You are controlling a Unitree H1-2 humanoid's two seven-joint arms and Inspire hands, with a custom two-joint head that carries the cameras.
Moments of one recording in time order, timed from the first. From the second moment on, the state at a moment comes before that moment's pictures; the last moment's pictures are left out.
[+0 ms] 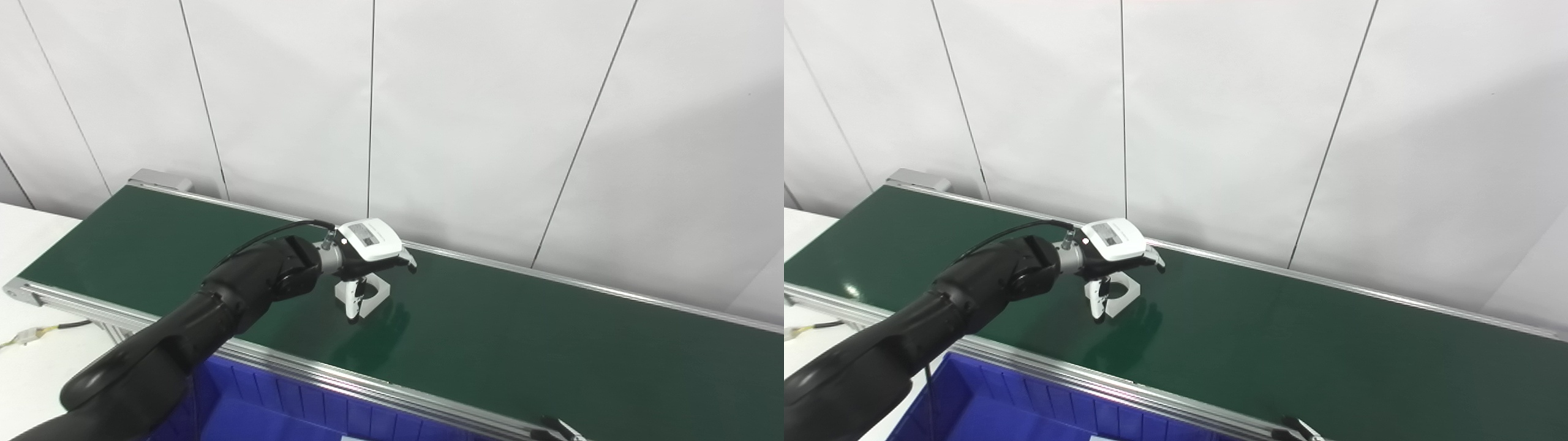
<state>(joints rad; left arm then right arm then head) -0.82 0.42 -0.58 0.72 1.02 -0.40 -0.10 0.09 -0.14 0.14 0.35 -0.01 -0.45 0.02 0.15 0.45</state>
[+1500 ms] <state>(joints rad) -0.94 0.23 -0.85 1.05 1.12 -0.29 0.12 0.14 -0.12 0.23 0.31 -0.05 -0.45 -0.07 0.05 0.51</state>
